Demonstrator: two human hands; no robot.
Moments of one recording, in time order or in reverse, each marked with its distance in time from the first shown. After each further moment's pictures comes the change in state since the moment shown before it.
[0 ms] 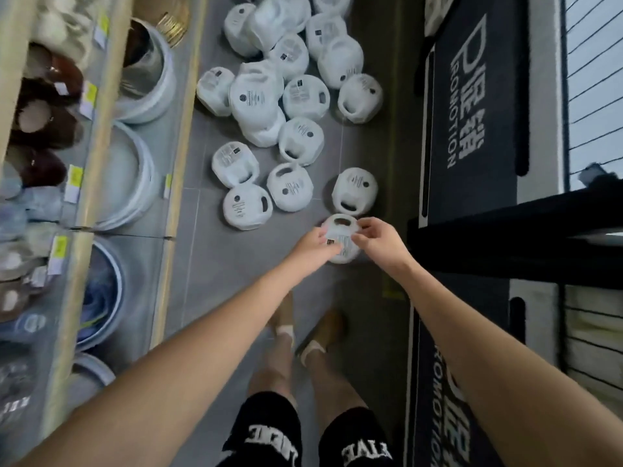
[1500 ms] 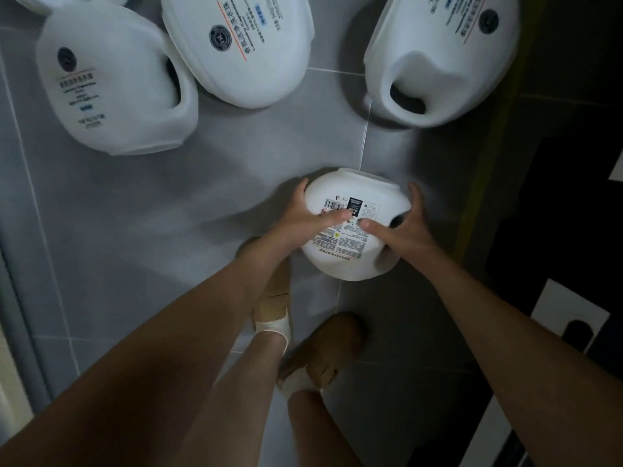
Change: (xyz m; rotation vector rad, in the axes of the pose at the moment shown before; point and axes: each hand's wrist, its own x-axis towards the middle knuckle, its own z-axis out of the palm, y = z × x) left_hand 0.472 -0.305 0.088 -0.233 -0.084 -0.322; right_hand 0.372 0.372 0.163 0.130 -0.076 0.390
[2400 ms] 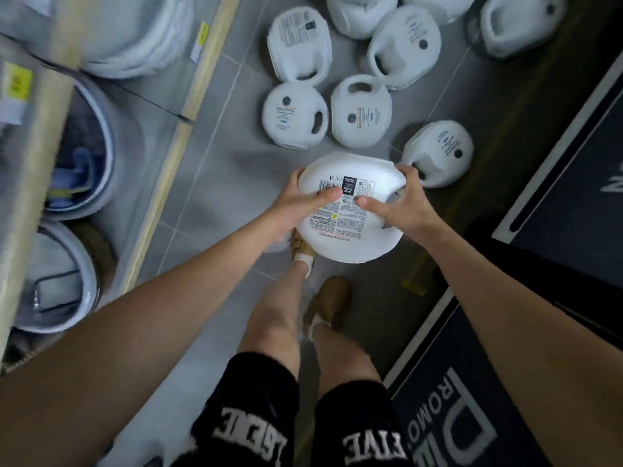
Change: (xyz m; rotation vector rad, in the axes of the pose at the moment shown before) left_hand -0.386 0.071 -0.110 -0.401 0.206 0.179; right_hand -0.321 -0.245 0.003 -0.370 -0.232 -0.299
